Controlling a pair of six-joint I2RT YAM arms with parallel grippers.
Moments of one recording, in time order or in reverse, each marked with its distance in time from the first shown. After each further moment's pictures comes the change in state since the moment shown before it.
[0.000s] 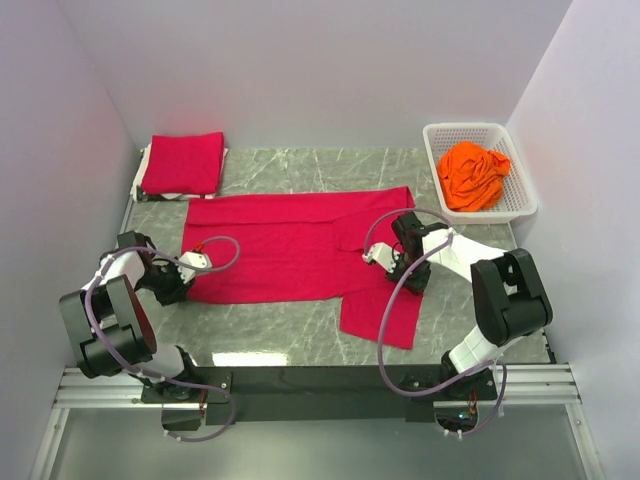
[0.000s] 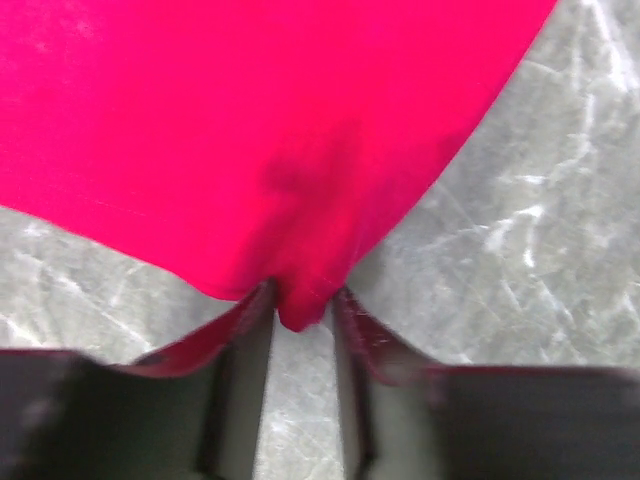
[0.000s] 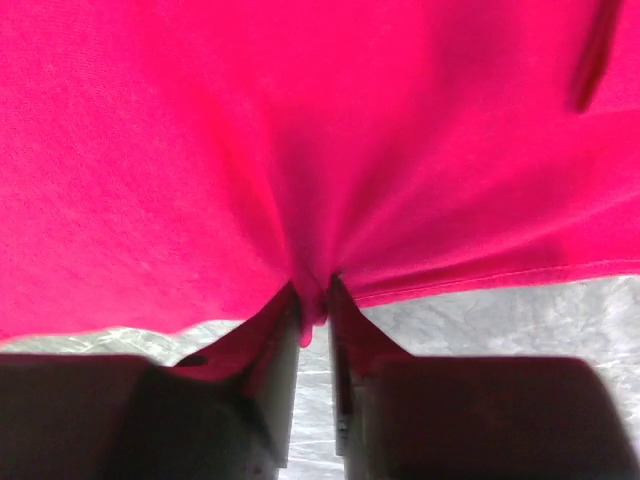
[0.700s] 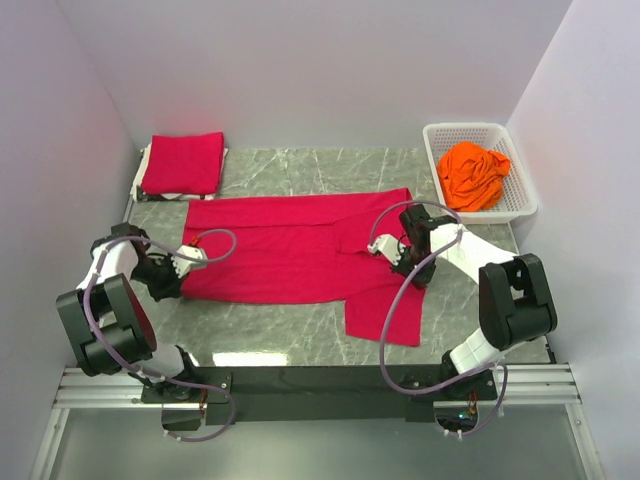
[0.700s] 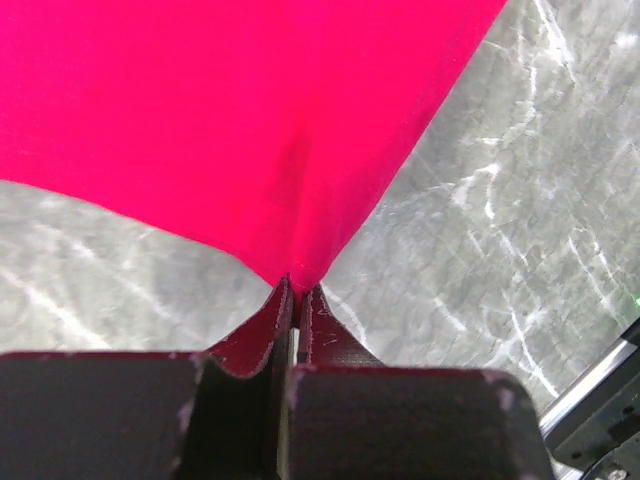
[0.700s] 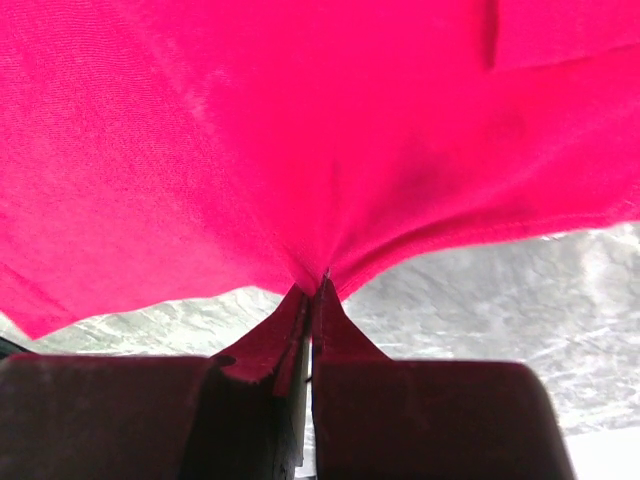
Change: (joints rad) left arm 0.014 0.004 0.119 -0.189 -0.018 0.030; right arm -0.044 -0.036 0.053 -0.079 -0.029 0.008
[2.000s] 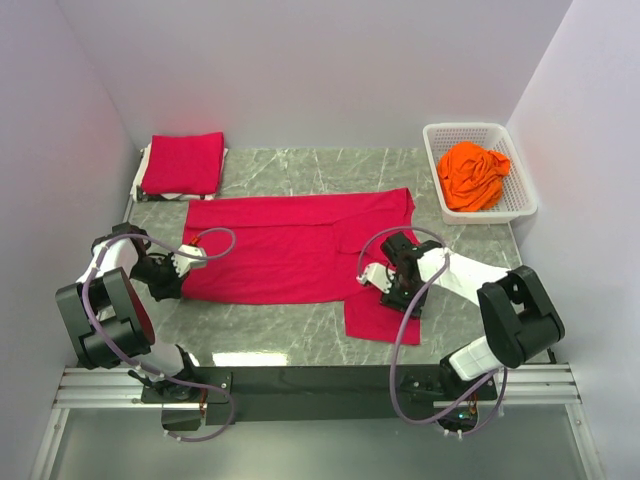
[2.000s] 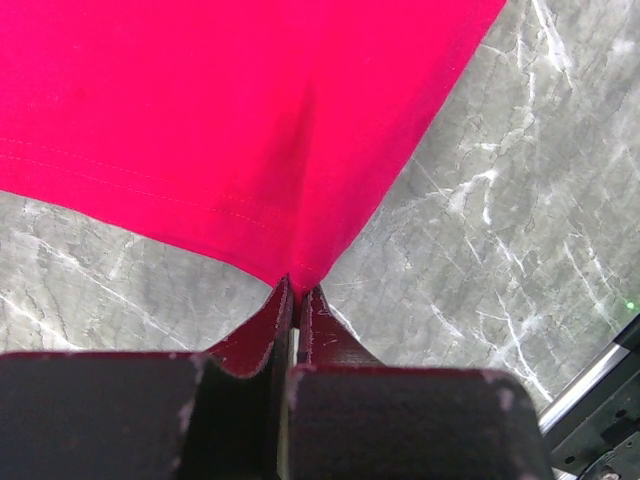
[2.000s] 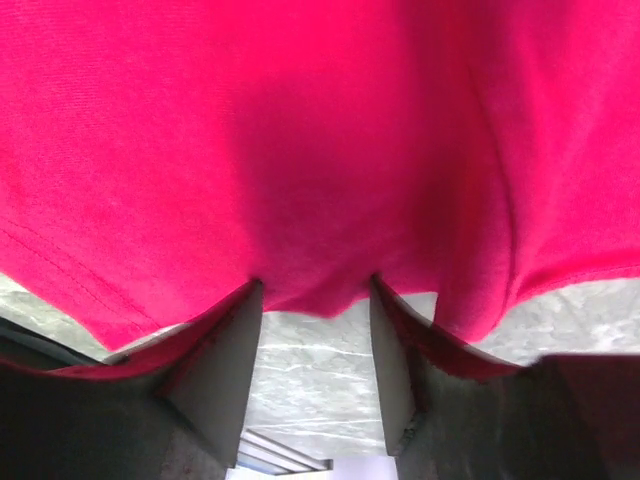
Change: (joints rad) left arm 0.001 0.040 0.025 -0.014 0.009 -0.011; right arm 0.193 -0.085 -0.184 0.049 0.072 0.096
